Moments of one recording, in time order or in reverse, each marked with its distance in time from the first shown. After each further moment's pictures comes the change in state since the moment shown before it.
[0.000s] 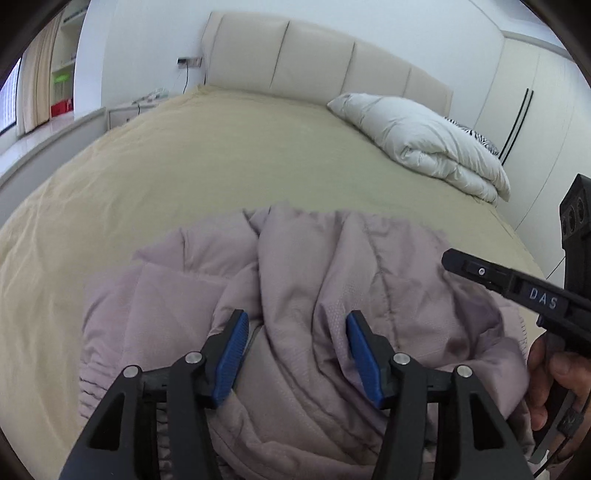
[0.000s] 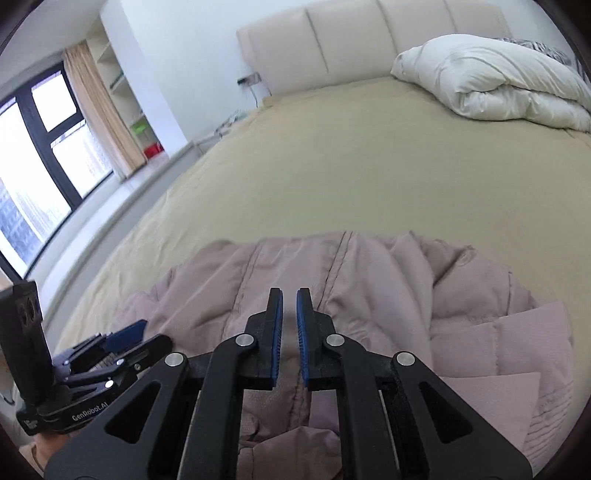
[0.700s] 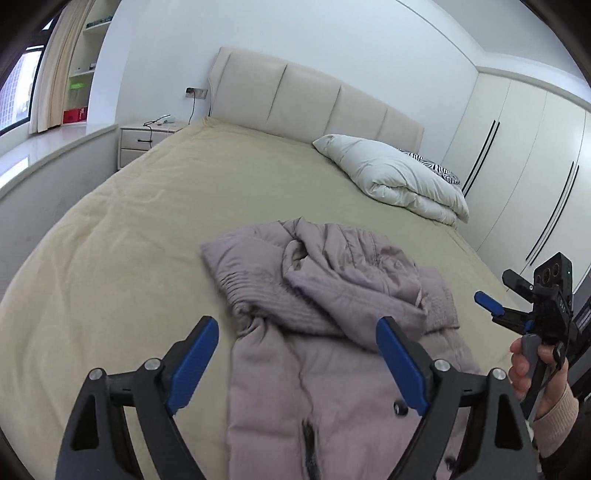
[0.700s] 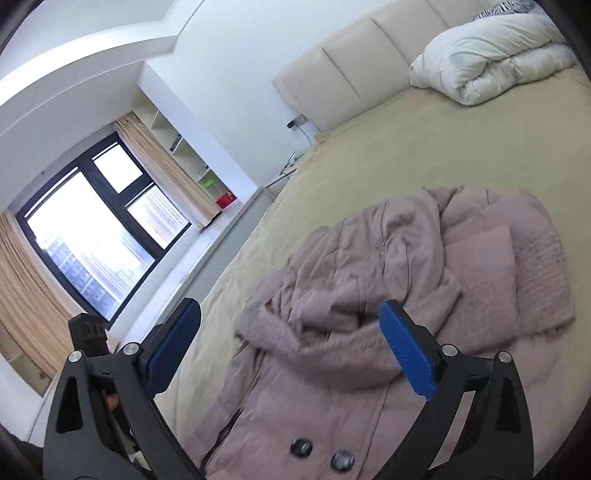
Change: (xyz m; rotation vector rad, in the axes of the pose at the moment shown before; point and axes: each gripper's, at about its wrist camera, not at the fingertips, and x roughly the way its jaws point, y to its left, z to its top) left arm -0.241 0.062 -0.093 0.006 -0.147 -0.091; right arm -0.202 -0.007 -0.135 0.215 -0.196 0.360
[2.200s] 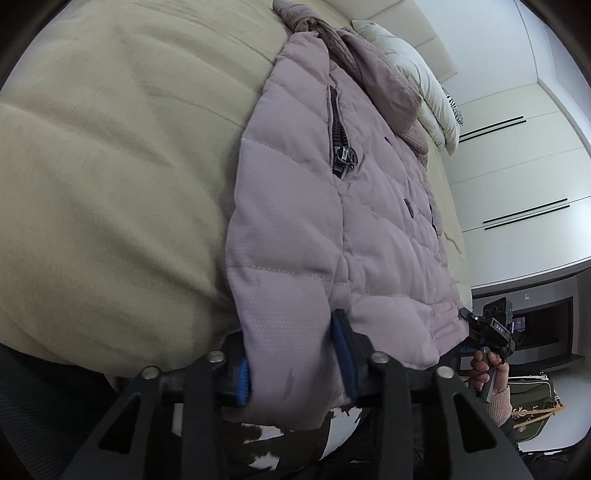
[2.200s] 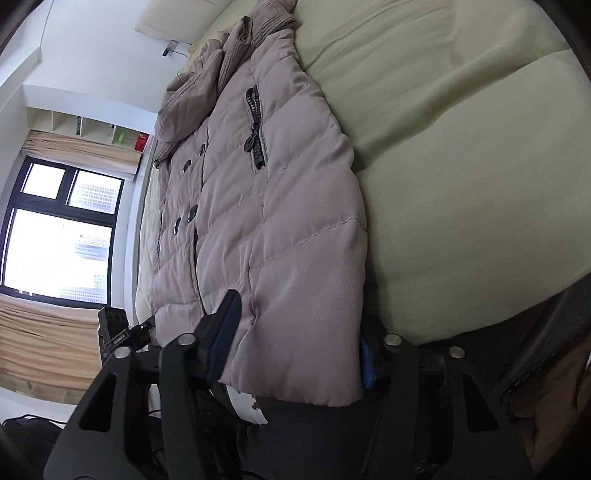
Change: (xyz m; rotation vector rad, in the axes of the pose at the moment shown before) left arm -0.087 0.033 -0.236 -0.380 0.548 -0.240; right arm -0.269 -0.099 -0.255 0.455 0.406 -0.214
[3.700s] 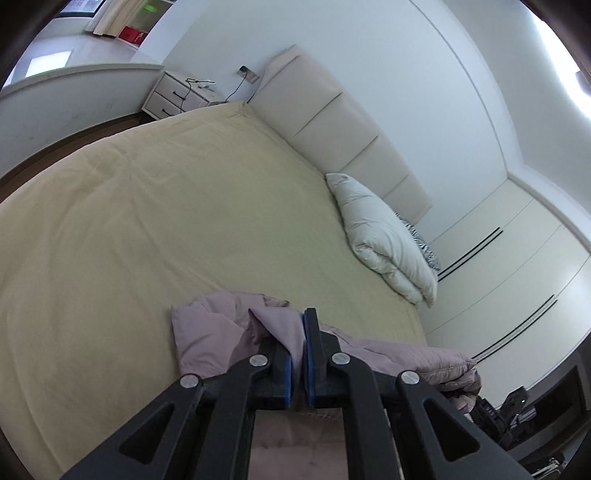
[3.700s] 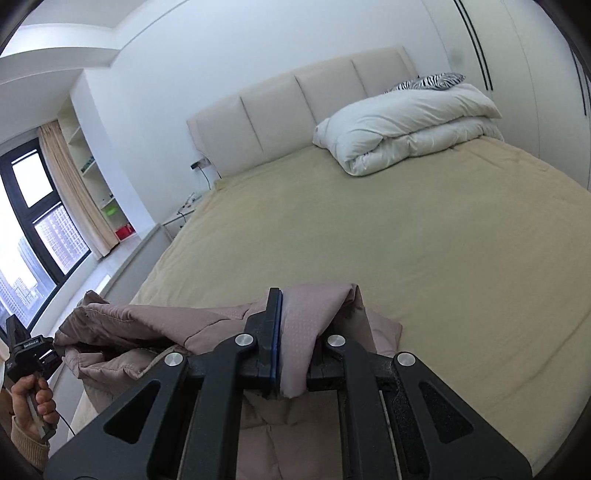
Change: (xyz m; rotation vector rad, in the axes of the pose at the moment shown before) left arm -0.065 -0.095 0.312 0.005 -0.589 -0.029; right arm -0.010 0.258 0.308 -0.380 -0.660 -0.239
